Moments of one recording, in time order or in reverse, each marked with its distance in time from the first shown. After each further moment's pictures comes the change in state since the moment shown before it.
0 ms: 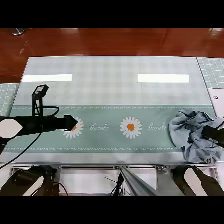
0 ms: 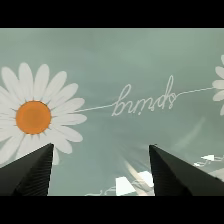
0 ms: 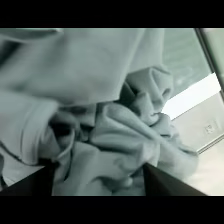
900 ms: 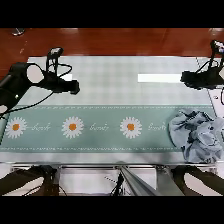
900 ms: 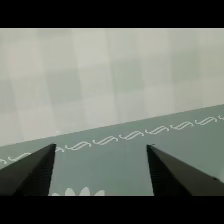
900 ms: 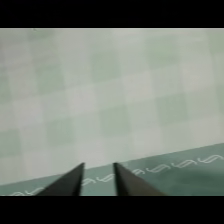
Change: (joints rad) left arm -0.016 -0.589 0.578 0.232 0.013 0.008; right arm 0.455 -0.322 0.580 0.199 -0.191 0.041
